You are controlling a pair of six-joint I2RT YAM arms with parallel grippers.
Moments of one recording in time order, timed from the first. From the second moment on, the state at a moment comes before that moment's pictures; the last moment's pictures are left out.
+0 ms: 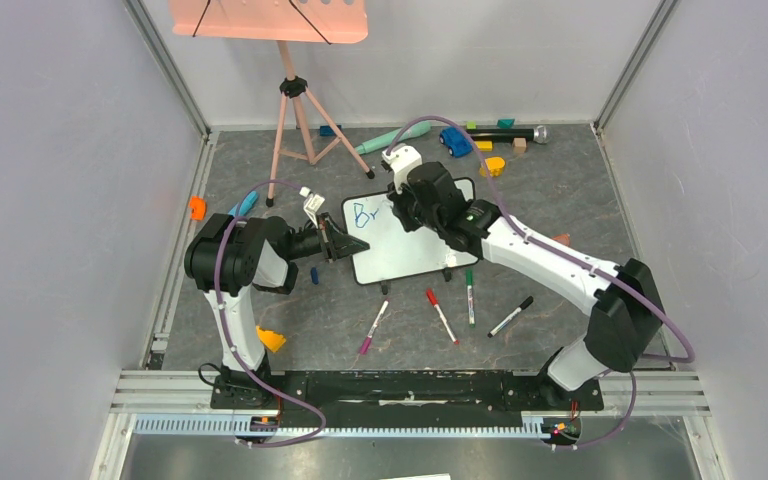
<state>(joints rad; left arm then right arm) -0.15 2.01 0.54 1.52 1.14 -0.71 0.79 1.54 1.28 -0.26 0.16 0.05</state>
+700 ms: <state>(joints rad) -0.15 2.01 0.54 1.52 1.14 -0.71 0.79 1.58 1.31 -0.27 0.19 0.05</state>
